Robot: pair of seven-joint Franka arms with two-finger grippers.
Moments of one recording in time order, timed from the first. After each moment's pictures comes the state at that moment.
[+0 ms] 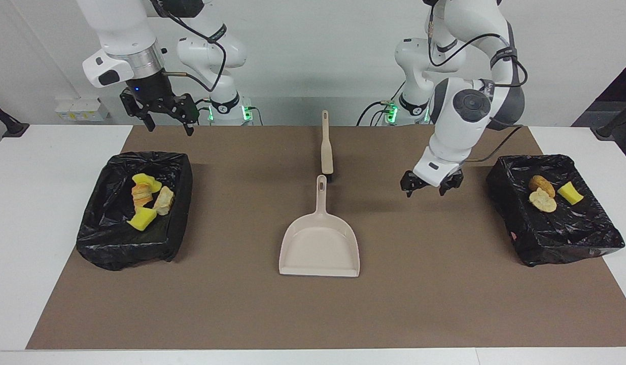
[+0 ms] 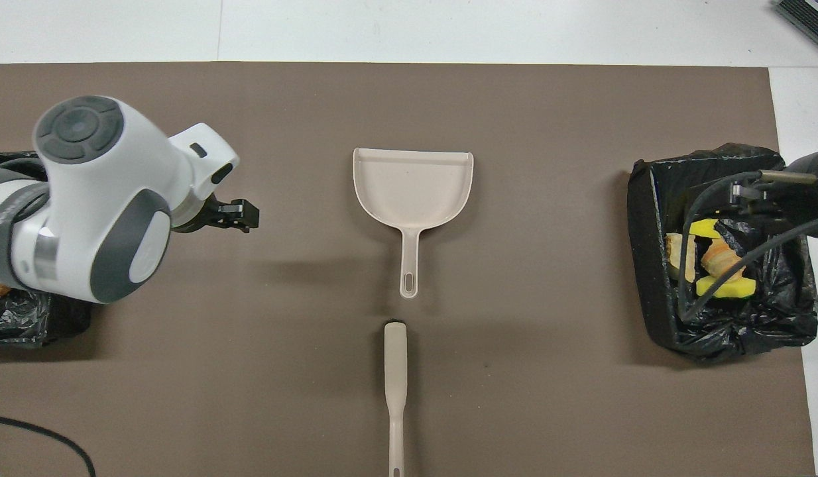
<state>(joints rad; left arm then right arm) -0.22 0.13 -0.03 -1.84 0.04 1.91 -0.20 -0.05 -0.02 0.12 -1.54 -0.01 1.55 0.23</state>
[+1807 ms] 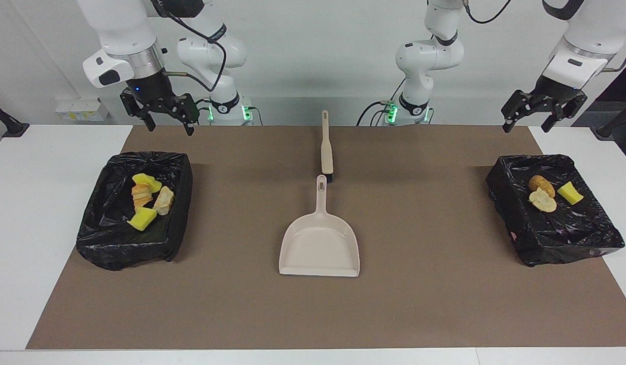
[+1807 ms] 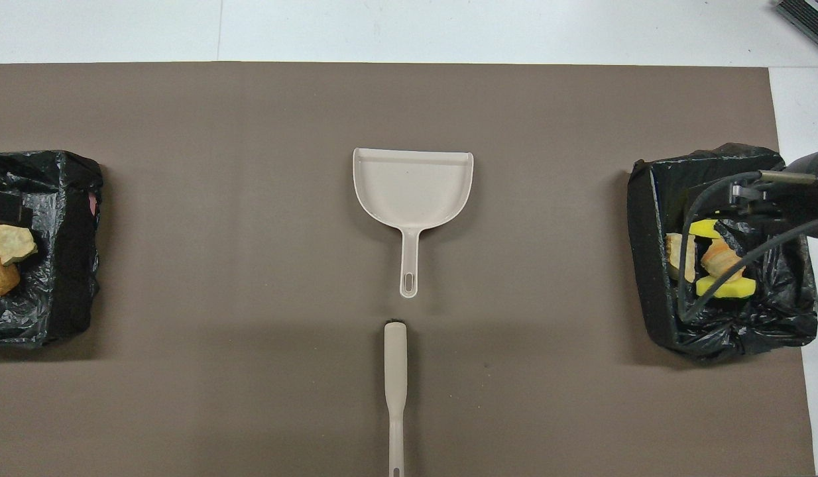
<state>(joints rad) 0.07 -0.04 -0.06 -1.52 -0.03 1.53 0.06 -0.05 -0.02 0.12 -1.54 -0.01 1.55 0.23</state>
